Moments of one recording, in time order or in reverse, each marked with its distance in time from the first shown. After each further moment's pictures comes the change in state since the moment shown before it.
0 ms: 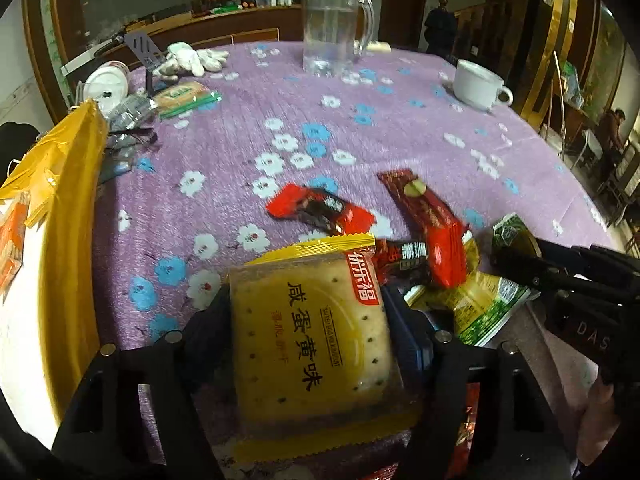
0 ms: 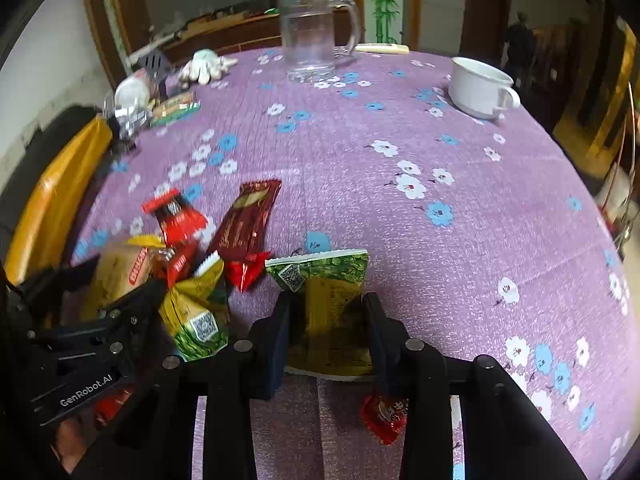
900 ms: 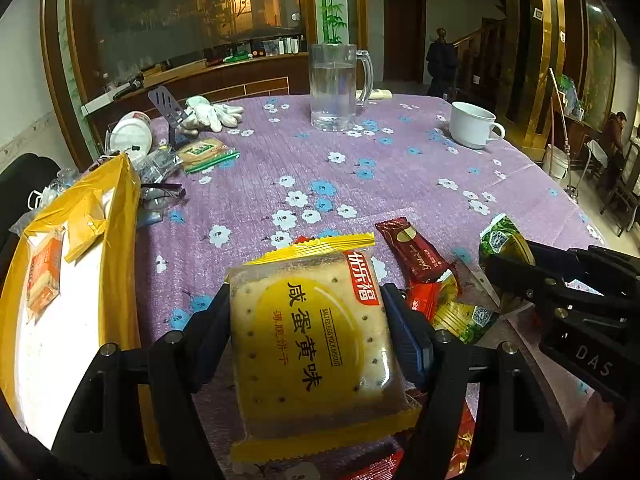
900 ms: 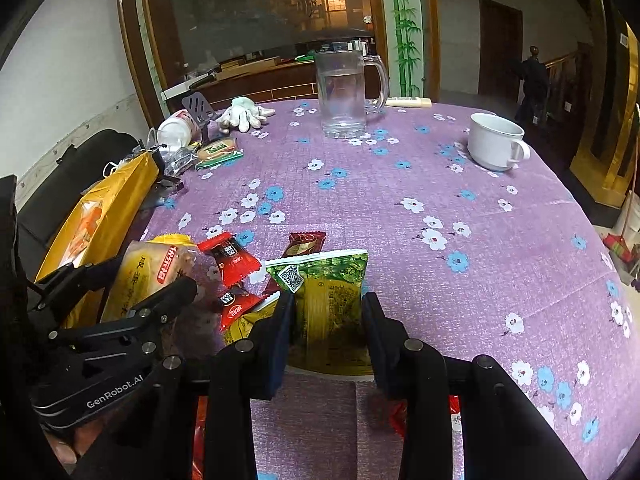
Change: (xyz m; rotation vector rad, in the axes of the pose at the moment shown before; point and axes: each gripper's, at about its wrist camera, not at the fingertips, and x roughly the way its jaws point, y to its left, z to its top) left arm -0.031 -0.007 0.001 0.042 -0.165 0.073; right arm -0.034 0.016 0.000 -0.051 -0.179 0.085
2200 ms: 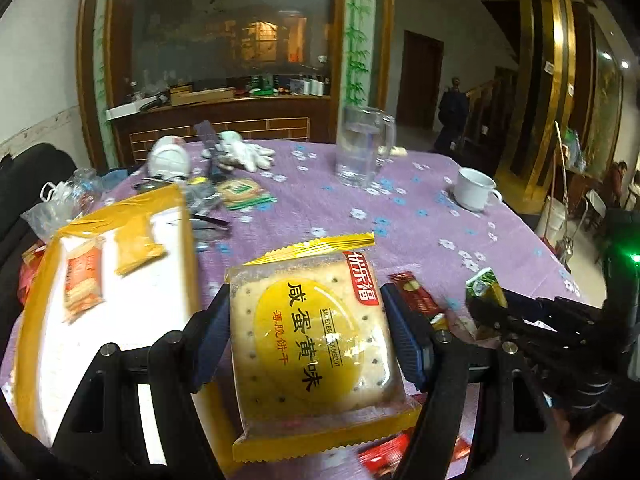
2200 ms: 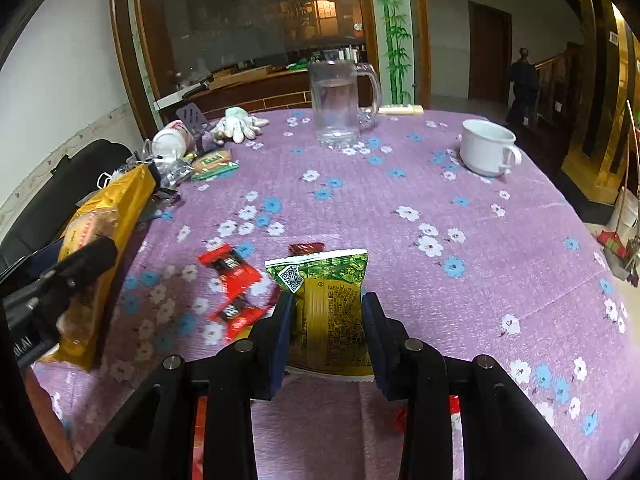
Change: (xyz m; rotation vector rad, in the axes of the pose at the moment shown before) left arm -0.058 0.050 0.011 -0.131 -0.129 -0.003; right arm -0.009 0.007 0.005 0.020 -0.030 -0.022
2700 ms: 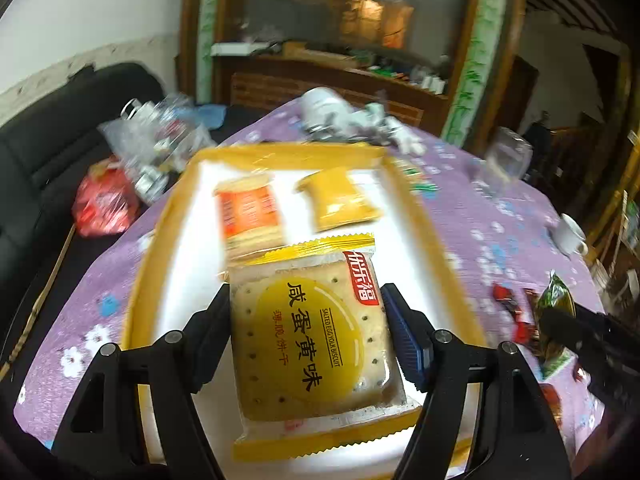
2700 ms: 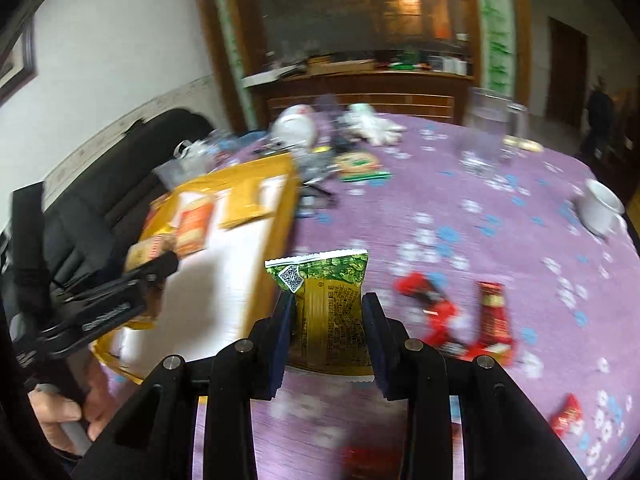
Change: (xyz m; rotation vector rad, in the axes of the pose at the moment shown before) left arm 0.000 0.177 -0.030 -0.295 0.110 0.196; right arm -0.004 0.160 0.025 -0.186 0.052 0.235
